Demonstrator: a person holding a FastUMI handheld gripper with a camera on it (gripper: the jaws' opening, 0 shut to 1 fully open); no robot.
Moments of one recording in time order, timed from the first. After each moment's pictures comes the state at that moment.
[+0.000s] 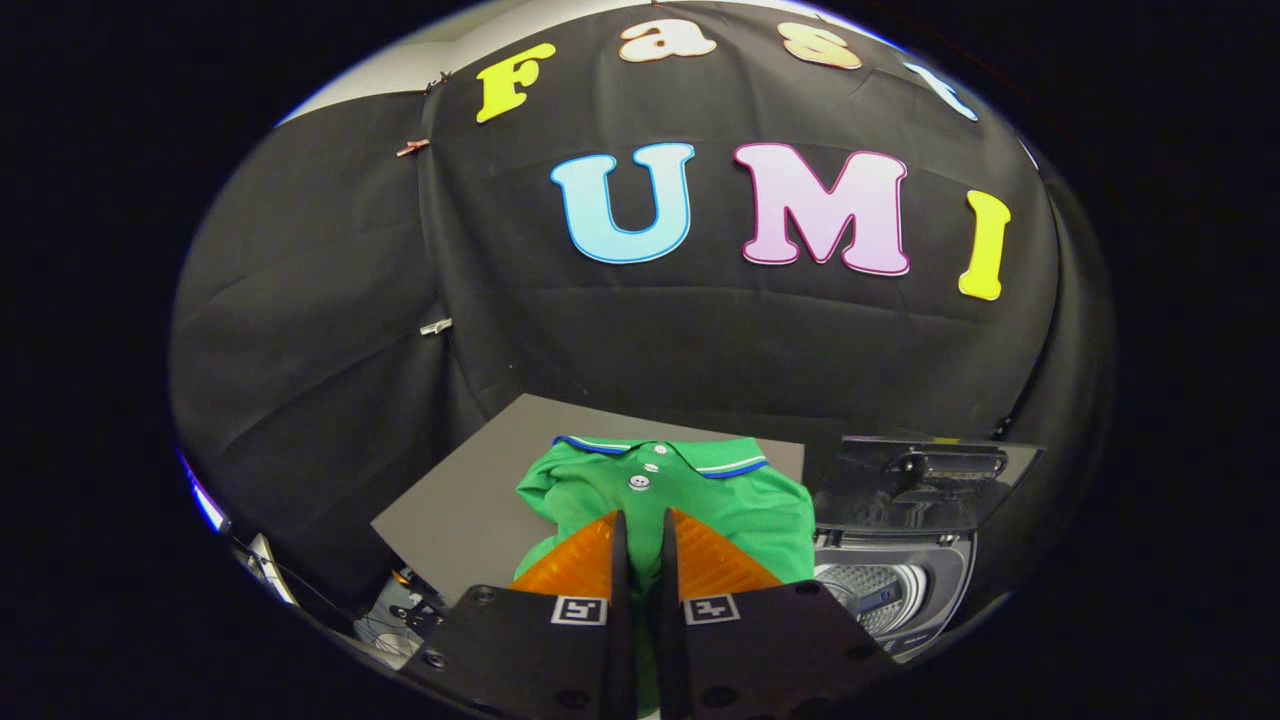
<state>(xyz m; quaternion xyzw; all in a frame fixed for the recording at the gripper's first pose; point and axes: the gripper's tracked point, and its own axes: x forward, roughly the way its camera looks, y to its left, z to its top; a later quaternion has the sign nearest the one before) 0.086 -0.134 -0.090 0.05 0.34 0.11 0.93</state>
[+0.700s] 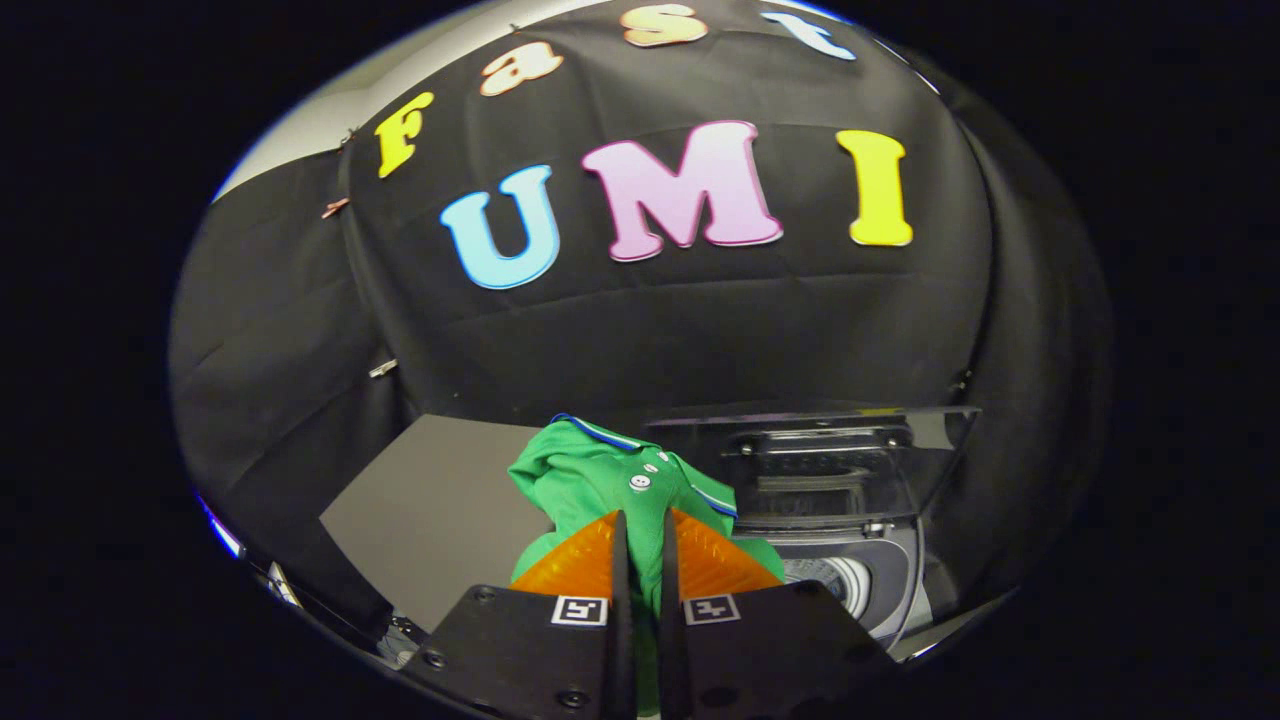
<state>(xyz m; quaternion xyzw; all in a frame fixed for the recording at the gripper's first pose) 0.081 -0.355 -0.126 0.12 0.34 0.04 0.93</state>
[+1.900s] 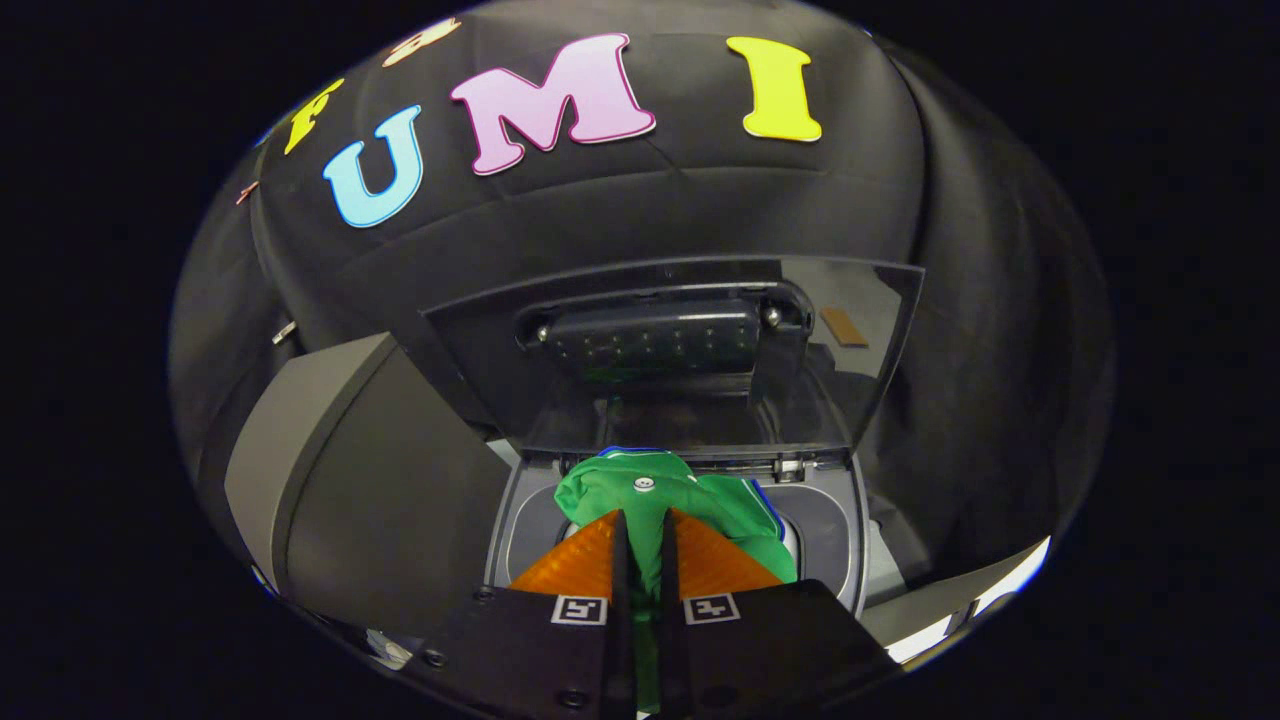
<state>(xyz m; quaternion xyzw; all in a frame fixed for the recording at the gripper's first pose) 0.061 -0.462 -0.272 0.10 0.45 -0.04 0.89</state>
